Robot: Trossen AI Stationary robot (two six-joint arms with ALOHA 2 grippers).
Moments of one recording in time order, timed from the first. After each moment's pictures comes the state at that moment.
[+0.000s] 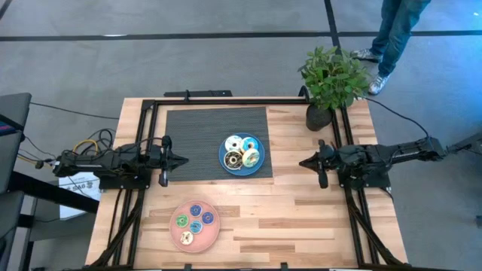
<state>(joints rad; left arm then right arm) -0.01 0.01 0.01 0.04 -0.06 -0.03 0.15 0.29 0.18 -0.27 0.18 0.26</state>
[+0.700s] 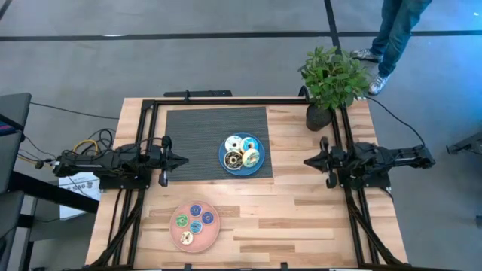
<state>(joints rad) -0.01 0.01 0.01 0.04 -0.06 -0.03 0.13 0.00 0.09 -0.14 0.07 0.07</state>
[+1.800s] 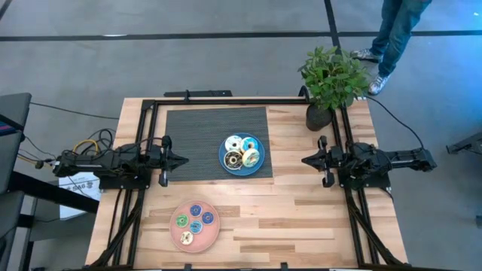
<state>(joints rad) -0.01 0.01 0.01 0.04 -0.06 -0.03 0.08 0.00 0.01 0.02 0.05 0.02</state>
